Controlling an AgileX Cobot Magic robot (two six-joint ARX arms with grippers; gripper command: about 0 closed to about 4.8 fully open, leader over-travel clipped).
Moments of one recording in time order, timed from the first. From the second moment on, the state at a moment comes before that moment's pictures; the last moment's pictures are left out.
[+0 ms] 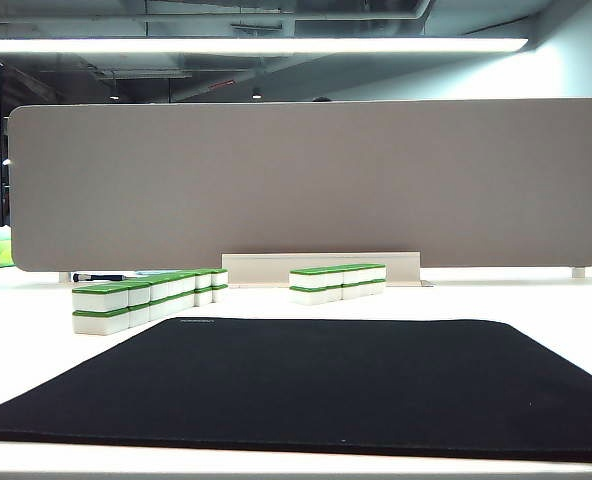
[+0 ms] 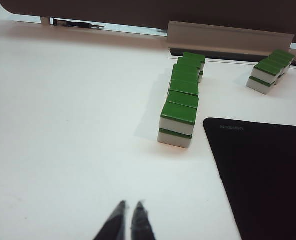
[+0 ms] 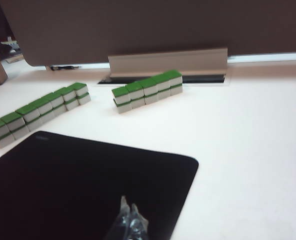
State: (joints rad) left arm 0.02 0.00 0.01 -0.16 0.16 -0.07; right arm 0.05 0.01 0.09 -0.16 -0.33 0.13
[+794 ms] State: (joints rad) left arm 0.02 0.00 0.01 -0.16 0.16 -0.07; right arm 0.05 0.01 0.28 -0.29 -0.33 0.16
